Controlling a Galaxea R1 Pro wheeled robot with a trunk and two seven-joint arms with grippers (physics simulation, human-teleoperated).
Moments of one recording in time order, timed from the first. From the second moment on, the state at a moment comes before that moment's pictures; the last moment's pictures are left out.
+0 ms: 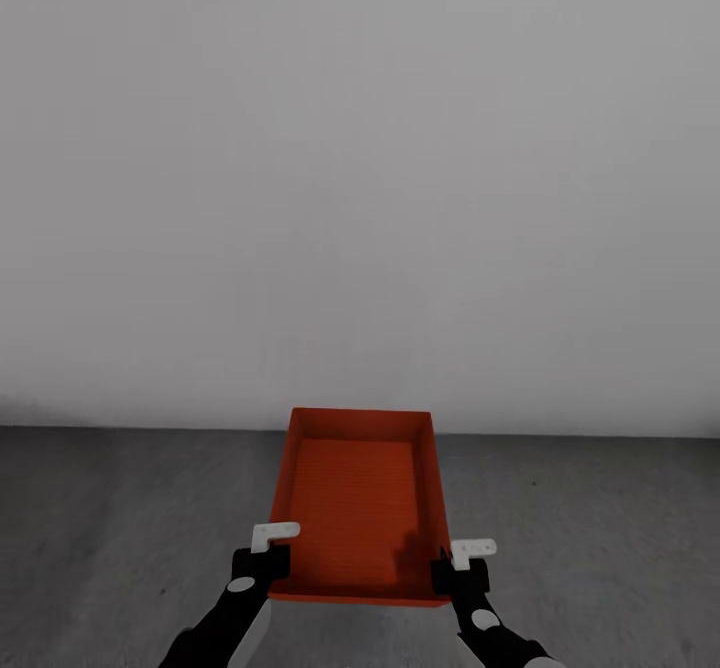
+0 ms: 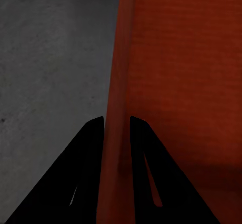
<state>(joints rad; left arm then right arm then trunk) -0.44 -0.10 -0.15 -0.56 0.12 0.06 0.25 -0.56 0.10 0.12 -0.13 0.00 -0.37 -0.19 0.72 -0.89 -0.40</state>
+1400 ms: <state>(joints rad) -0.44 -0.10 -0.15 -0.55 0.12 0.06 0.25 -0.56 0.10 0.12 -0.12 0.00 -0.38 -0.19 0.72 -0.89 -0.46</state>
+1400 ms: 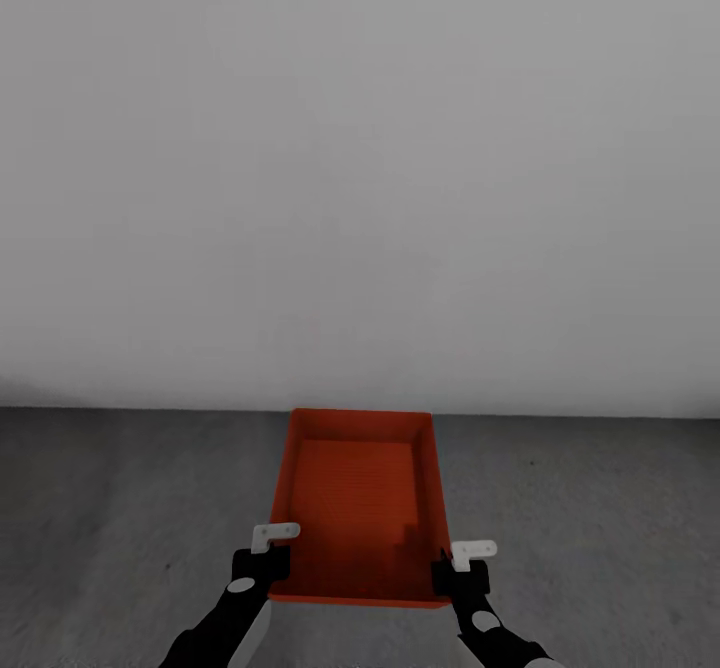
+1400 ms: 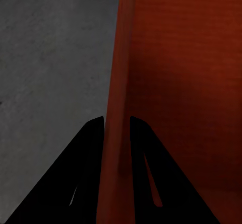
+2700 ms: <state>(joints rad) -0.44 -0.10 -0.15 -0.55 0.12 0.06 0.25 -0.56 0.10 0.12 -0.12 0.00 -0.38 -0.19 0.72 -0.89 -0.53</state>
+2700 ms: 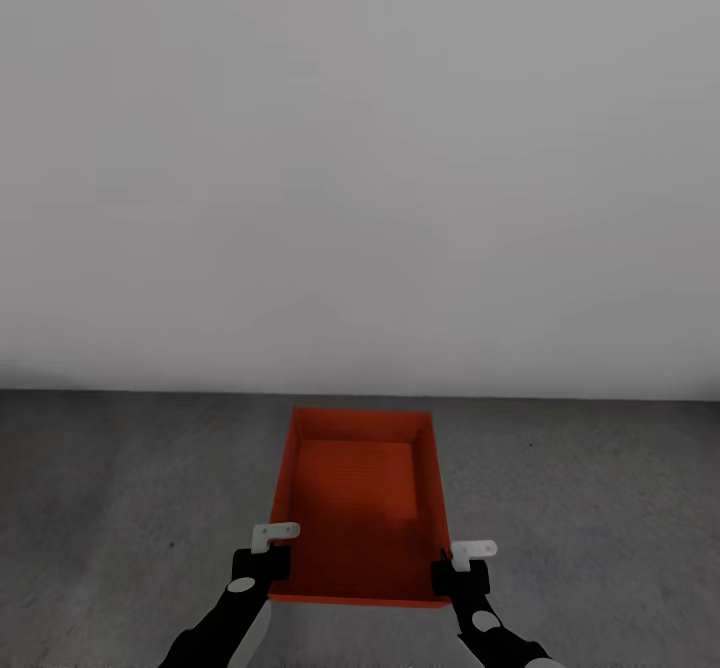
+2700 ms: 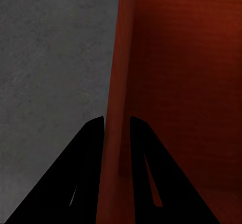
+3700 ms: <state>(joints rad) -0.44 -0.10 -0.15 -0.56 0.11 0.06 0.25 -0.56 0.10 0.12 -0.13 0.00 -0.38 -0.19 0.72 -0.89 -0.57</state>
